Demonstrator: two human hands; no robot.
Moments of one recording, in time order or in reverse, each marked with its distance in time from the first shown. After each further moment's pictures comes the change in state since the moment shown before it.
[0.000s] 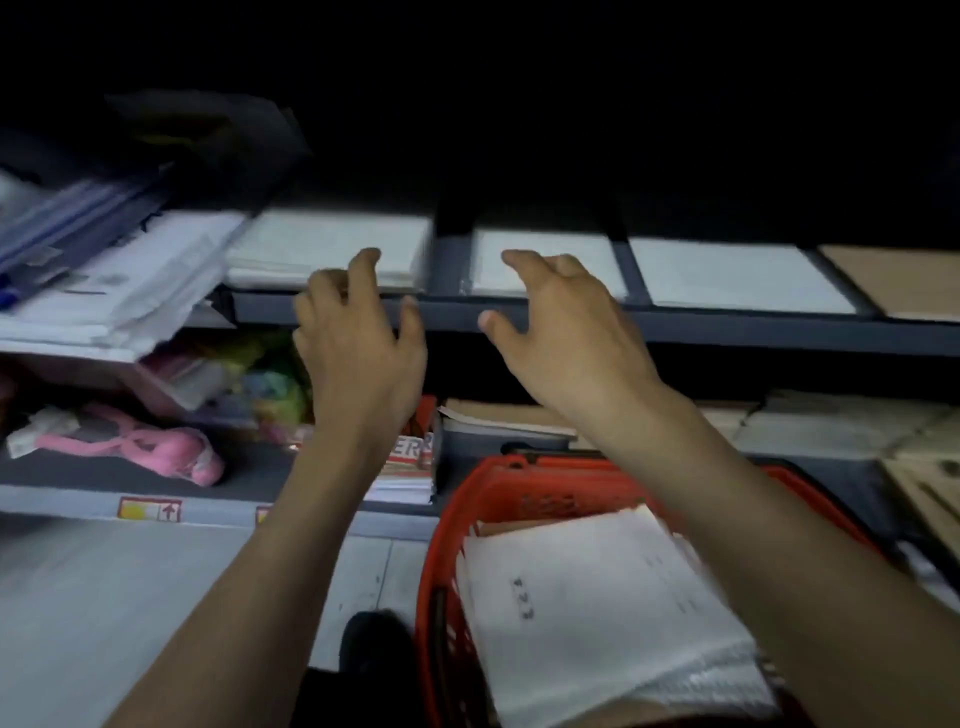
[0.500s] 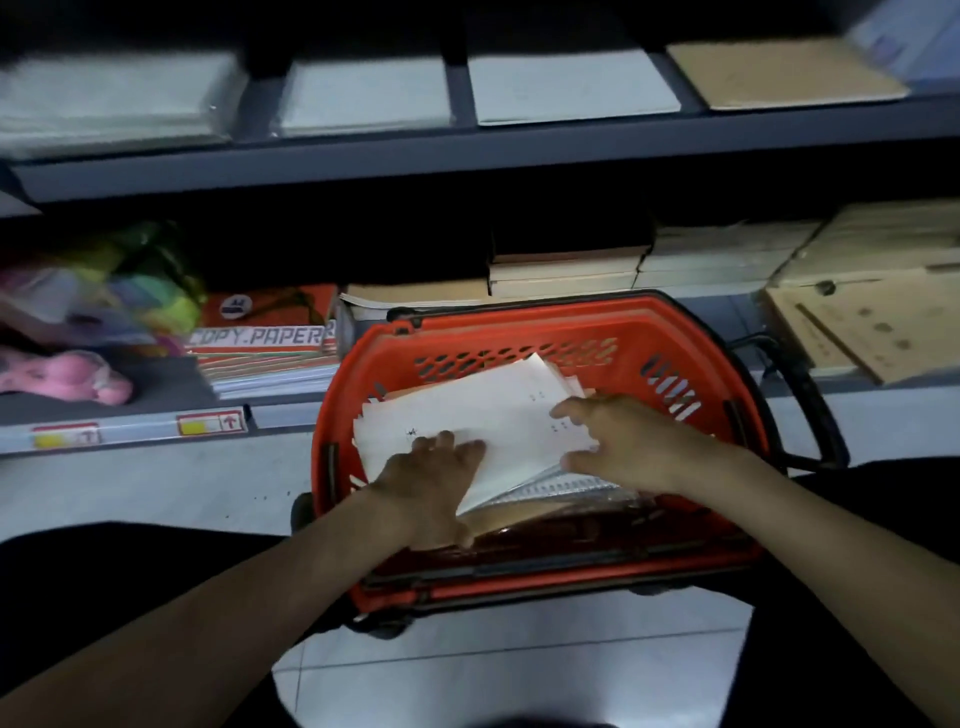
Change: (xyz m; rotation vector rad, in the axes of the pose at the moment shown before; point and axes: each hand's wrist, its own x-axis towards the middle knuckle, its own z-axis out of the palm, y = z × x) left_hand -0.226 0.043 0.055 0.540 -1.462 0.494; right_hand -0.198 0.192 0.015 -0.053 -0.852 0.218
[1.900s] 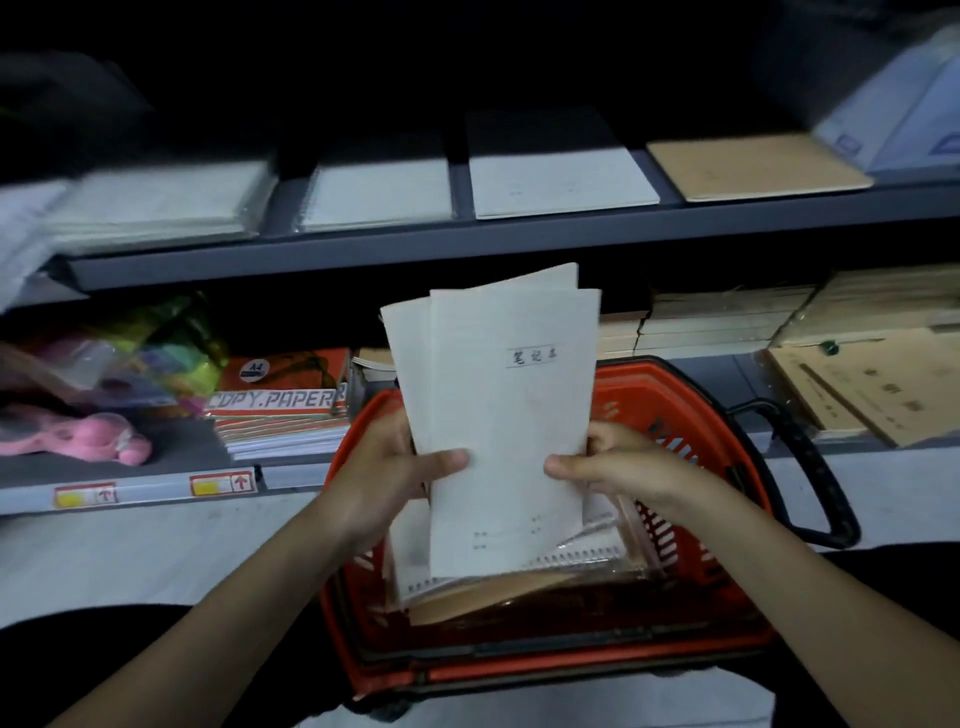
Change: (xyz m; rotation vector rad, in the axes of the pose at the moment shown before) left_hand -0.043 -0.017 -0.074 -1.518 0.453 0.187; right_hand 0.023 0.010 -0.018 1.035 0.067 0.075
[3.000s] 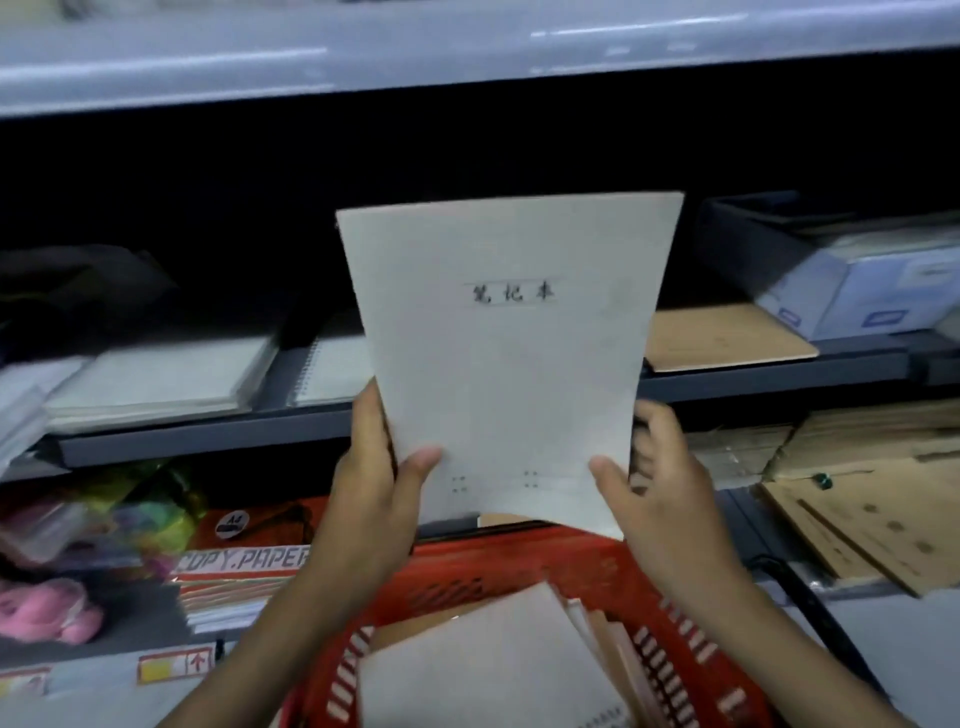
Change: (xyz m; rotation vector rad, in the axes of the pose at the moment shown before) left_hand 0.061 0.088 -0.005 0.368 0.422 0.578; right_hand -0.034 -0.100 -0.032 -0.096 0.680 -0.656
